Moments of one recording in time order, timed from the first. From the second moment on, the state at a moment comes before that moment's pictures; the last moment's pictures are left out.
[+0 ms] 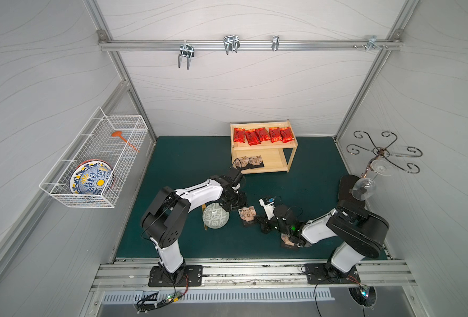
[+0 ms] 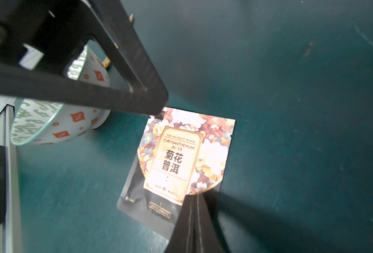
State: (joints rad) left arm -0.62 1.77 1.10 -0.62 0.32 -0.69; right arm 0.93 1.64 0.33 0.74 -0.09 0.44
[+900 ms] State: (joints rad) left arm -0.64 1.80 1.11 -0.62 0.26 -0.70; right arm 0.92 1.64 0.33 0.74 -0.10 0.46
